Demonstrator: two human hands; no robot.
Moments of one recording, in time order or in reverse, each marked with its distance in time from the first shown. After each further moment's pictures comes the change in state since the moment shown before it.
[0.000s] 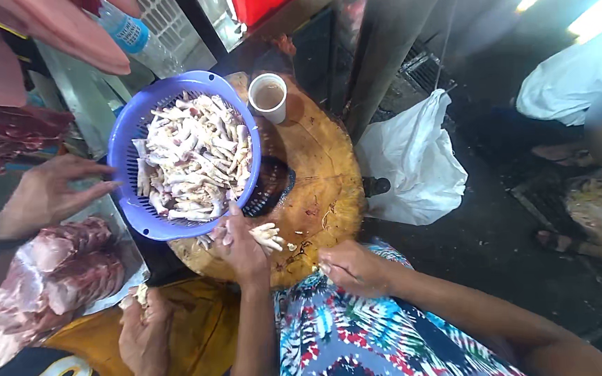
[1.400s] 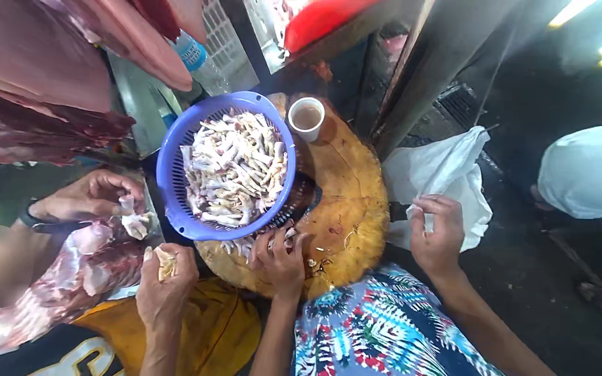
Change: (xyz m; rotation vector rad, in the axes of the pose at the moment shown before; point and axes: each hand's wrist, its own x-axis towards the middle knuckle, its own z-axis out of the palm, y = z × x) left_hand -0.008 -0.076 -0.044 1.177 0.144 0.904; right_hand -0.028 0.071 -0.069 -0.803 0.848 0.193
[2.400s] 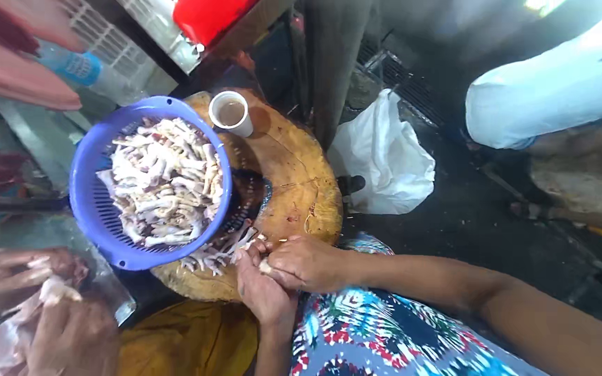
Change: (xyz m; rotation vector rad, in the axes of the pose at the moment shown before) left_hand 0.041 0.092 -0.068 -1.258 -0.253 -1.125; right_hand -0.006 -0.133 0.022 0.677 -0.792 -0.366
